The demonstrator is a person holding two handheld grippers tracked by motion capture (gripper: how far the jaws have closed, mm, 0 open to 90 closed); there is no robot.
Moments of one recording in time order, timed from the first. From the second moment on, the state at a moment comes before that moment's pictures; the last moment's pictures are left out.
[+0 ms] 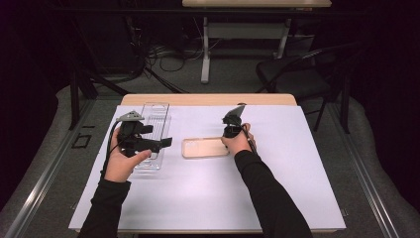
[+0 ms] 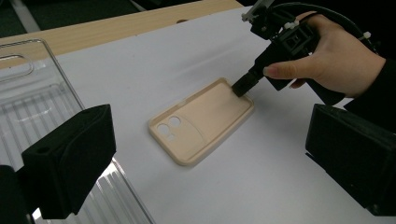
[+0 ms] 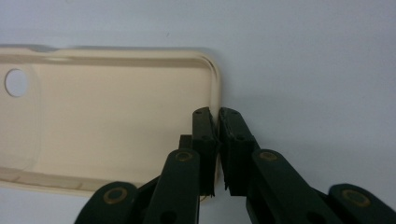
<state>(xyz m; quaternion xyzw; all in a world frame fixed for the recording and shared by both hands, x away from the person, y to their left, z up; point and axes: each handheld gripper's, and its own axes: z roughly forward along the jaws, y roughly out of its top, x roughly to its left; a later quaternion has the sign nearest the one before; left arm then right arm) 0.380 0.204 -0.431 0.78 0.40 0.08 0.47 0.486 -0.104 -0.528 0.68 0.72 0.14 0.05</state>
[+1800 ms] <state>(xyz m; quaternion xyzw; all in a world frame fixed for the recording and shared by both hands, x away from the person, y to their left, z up) 0.380 0.204 -0.432 0.78 0.40 0.08 0.47 0.485 -0.119 -0.521 0.70 0.70 0.16 0.02</state>
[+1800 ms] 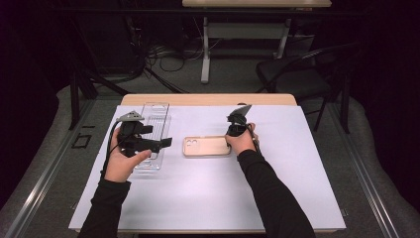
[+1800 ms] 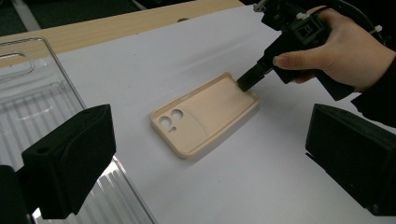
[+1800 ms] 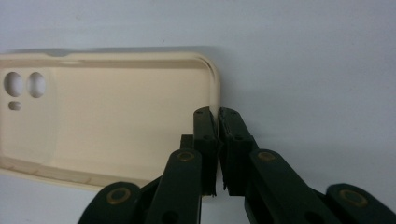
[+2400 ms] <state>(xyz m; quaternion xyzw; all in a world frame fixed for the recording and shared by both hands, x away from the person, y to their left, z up) 0.381 0.202 -0.434 0.78 0.40 0.09 0.46 0.477 -0.138 -0.515 0.69 0.69 0.21 0.02</state>
